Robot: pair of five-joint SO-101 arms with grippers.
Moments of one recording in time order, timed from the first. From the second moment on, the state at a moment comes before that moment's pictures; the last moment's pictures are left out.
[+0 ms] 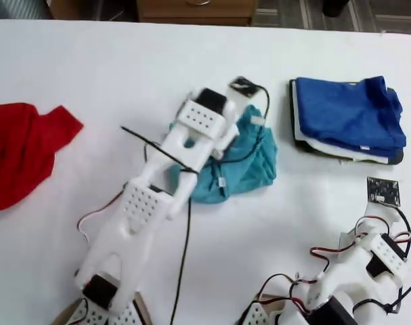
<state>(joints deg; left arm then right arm) 24.9 60.2 -63.8 97.5 -3.1 48.3 -28.4 70.1 38.1 41.7</state>
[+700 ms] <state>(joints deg) 36.0 53.9 -77.0 101.4 -0.6 48.3 -28.4 70.1 38.1 41.7</state>
